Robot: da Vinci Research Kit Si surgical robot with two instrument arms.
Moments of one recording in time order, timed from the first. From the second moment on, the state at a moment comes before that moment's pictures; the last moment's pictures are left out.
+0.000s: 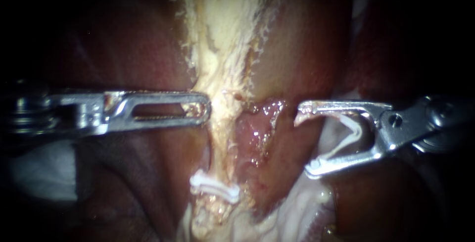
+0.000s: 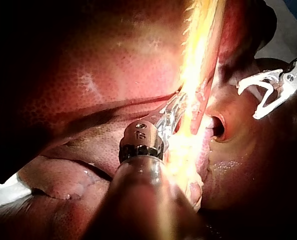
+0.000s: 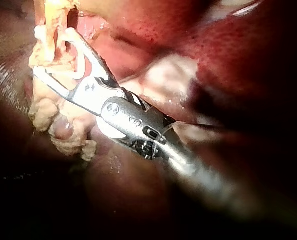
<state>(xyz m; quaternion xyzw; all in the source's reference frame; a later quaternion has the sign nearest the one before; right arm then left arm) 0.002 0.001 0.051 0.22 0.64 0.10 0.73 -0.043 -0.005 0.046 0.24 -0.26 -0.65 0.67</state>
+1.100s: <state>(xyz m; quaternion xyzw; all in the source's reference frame) 0.014 -0.004 0.058 0.28 0.63 0.10 0.72 -0.039 -0.005 0.040 0.25 -0.26 -0.66 0.67</state>
